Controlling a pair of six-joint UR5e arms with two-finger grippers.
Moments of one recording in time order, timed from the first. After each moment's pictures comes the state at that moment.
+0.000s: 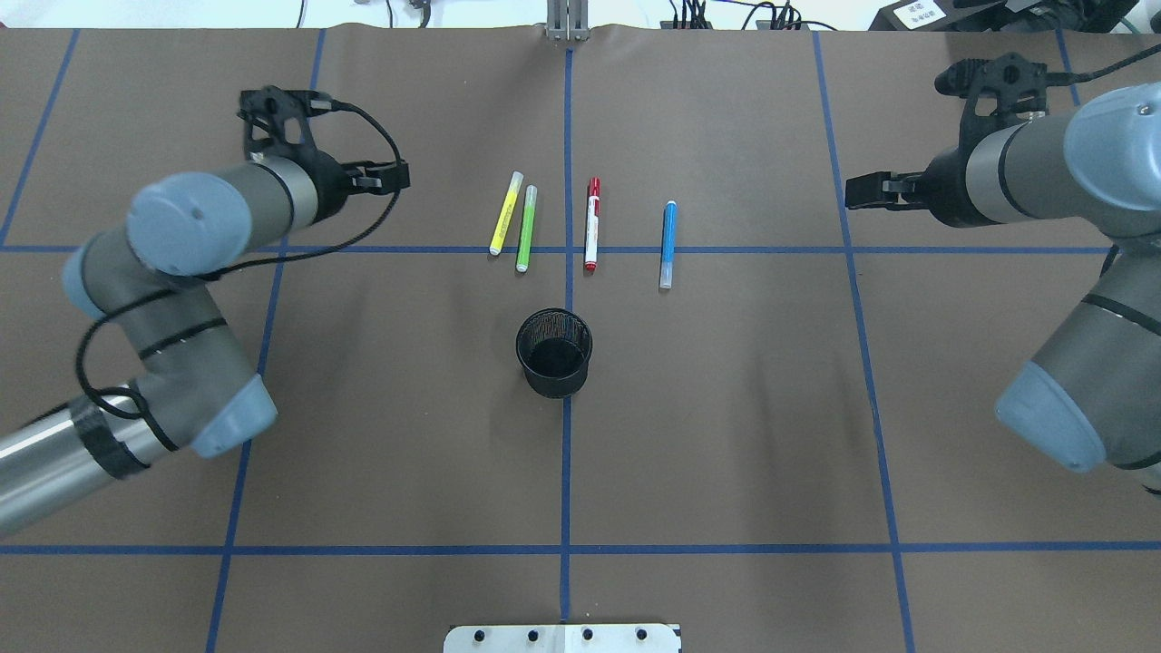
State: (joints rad) left arm -0.75 -2.00 -1.59 -2.29 -1.52 -1.05; right arm 0.87 -1.37 2.00 -1.32 1.79 1.00
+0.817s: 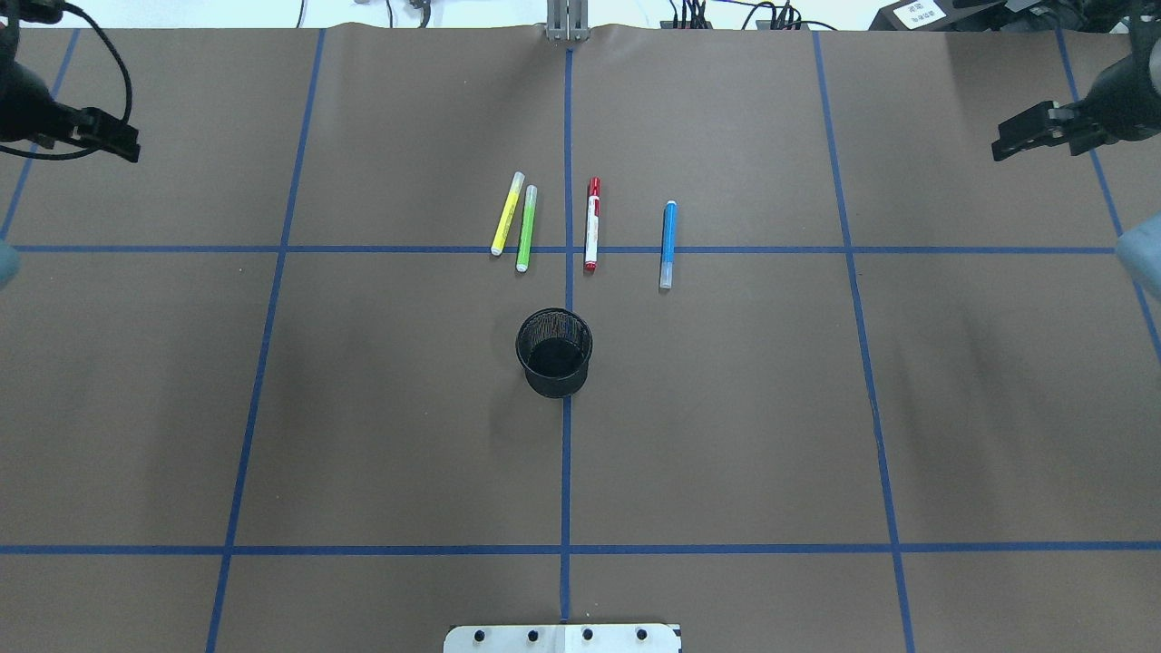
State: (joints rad) left arm -1.16 -1.81 -1.75 -1.77 -2.08 -0.55; right arm 1.23 -1.37 1.74 -1.33 2.20 0.56
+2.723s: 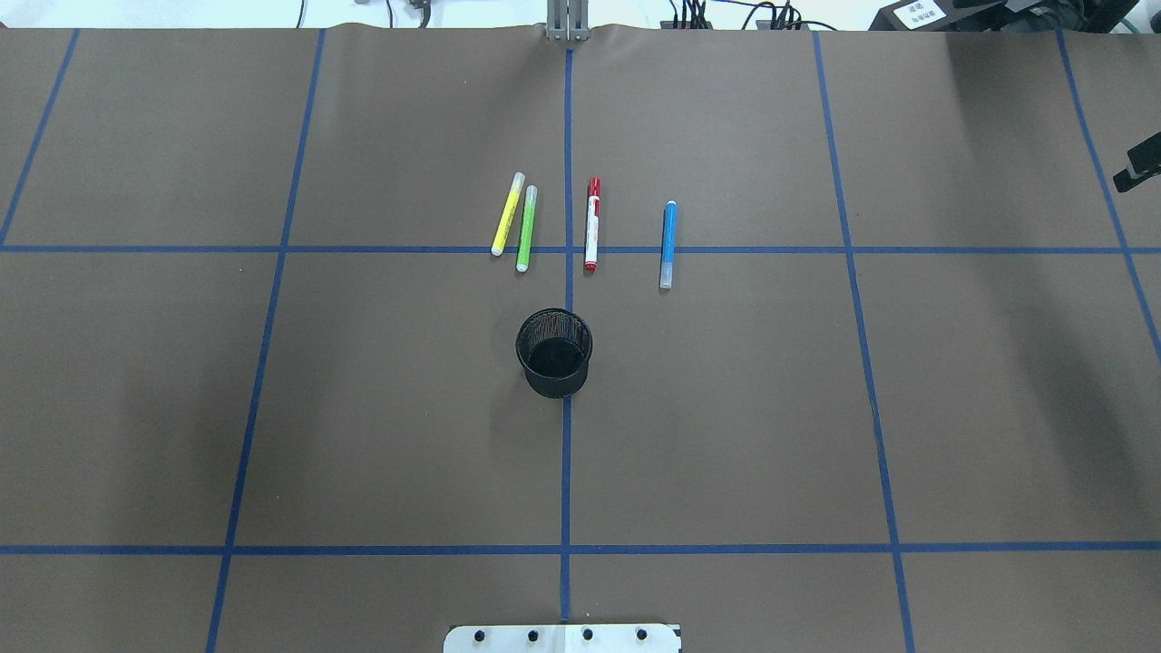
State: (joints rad) left arm -1.37 -1.63 -1.71 -1.67 -2.36 -0.41; right arm 1.40 -1.39 1.57 -1.50 2.37 0.23
